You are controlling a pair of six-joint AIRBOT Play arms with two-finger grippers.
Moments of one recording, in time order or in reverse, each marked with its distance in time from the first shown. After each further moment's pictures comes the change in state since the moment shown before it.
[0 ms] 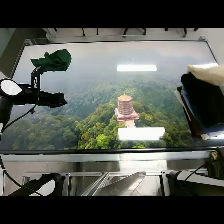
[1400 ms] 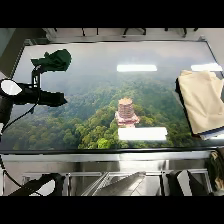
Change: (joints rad) left arm -0.002 0.000 0.000 0.000 0.010 0.043; right arm -0.035 0.608 -0.533 -0.266 0.165 0.211
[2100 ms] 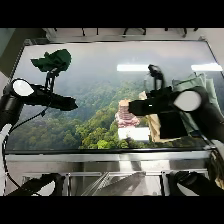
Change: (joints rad) left arm -0.154 0.000 0.000 -0.007 -0.072 -0.002; right arm 1.358 -0.319 -0.201 -0.015 -0.583 0.103
